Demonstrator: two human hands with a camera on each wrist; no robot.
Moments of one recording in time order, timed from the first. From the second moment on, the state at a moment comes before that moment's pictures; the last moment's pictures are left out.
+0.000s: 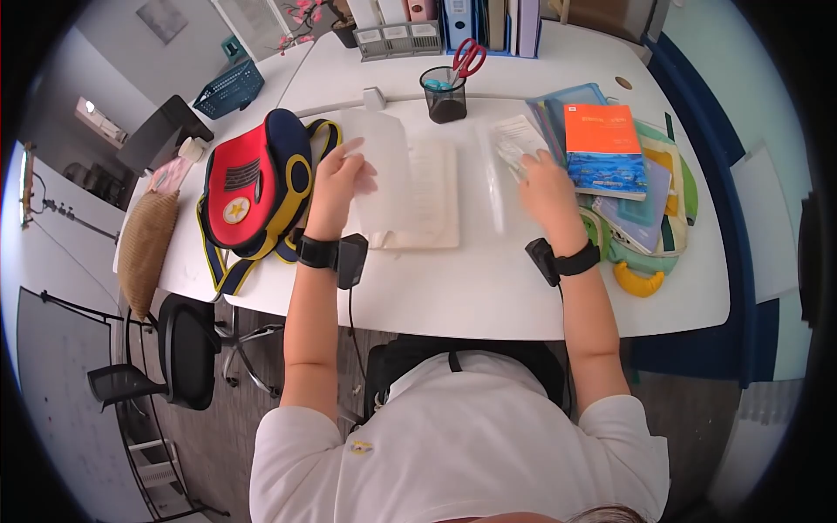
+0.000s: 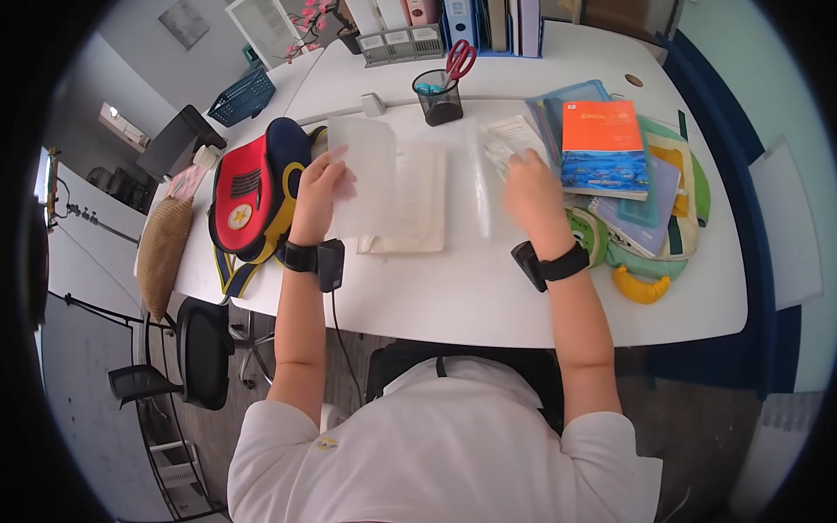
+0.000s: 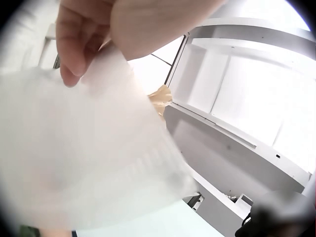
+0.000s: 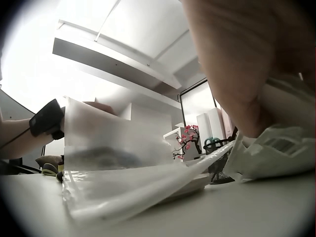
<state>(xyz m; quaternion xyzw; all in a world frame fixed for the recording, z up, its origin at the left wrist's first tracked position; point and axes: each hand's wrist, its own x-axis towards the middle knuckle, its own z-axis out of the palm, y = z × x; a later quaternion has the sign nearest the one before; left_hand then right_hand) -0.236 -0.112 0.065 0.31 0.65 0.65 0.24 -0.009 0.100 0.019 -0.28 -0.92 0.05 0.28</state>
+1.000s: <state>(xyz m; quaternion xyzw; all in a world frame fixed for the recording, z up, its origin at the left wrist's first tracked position) -0.267 -0.183 0.013 0.22 0.65 0.65 0.32 -0.080 -0.035 -0.022 -0.10 -0.96 -0.14 0.19</state>
